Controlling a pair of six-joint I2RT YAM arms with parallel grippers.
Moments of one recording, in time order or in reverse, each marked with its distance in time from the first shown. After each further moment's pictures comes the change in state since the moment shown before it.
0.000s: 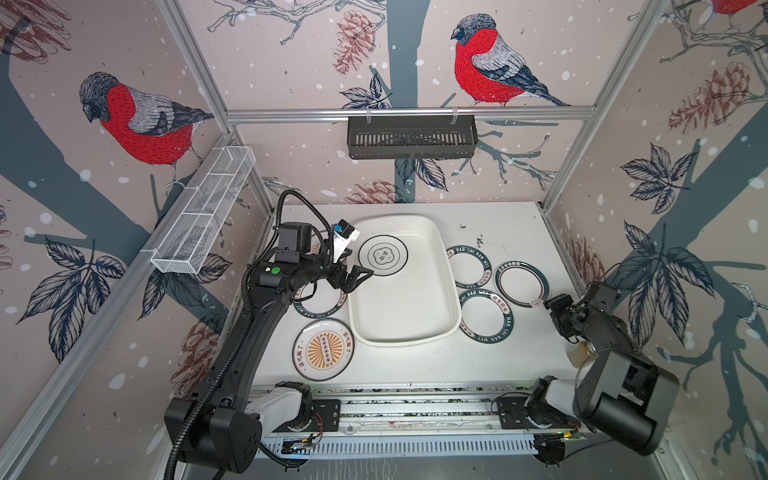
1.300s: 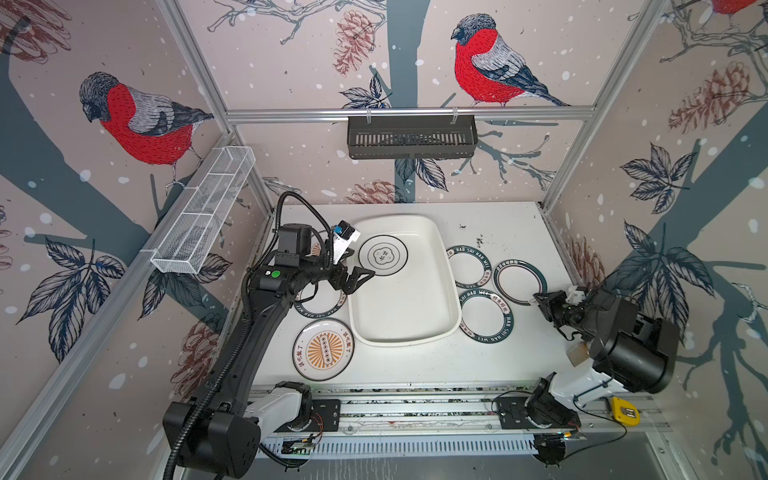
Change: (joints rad) left arm -0.006 -0.017 -0.023 0.039 0.029 -0.017; right arm -0.053 0.345 -0.036 0.445 -0.396 -0.005
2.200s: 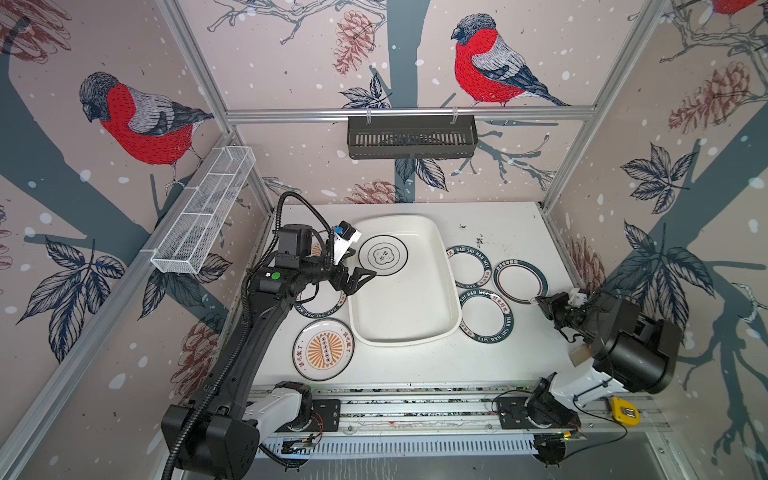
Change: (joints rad) left arm -0.011 -0.013 -0.006 0.013 0.005 -0.007; right arm -0.031 -0.005 -0.004 0.010 -0.036 0.022
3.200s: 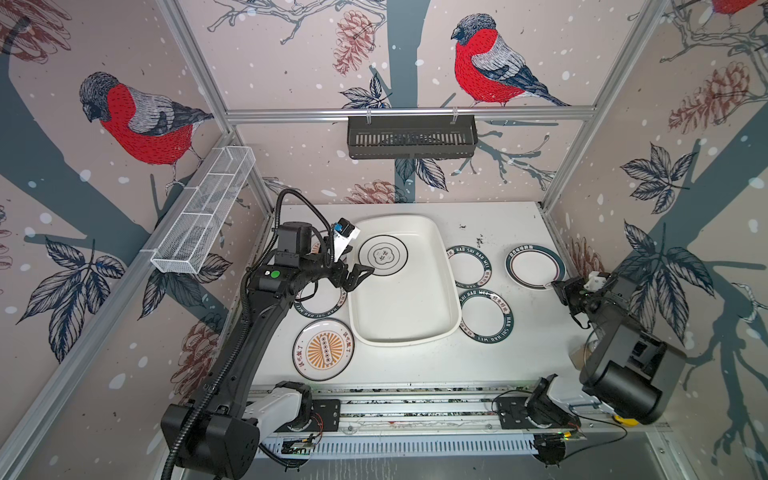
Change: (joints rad) left arm -0.002 0.009 0.024 0.000 -0.068 -0.001; right arm 0.005 -0.212 0.151 -0.219 0.074 0.003
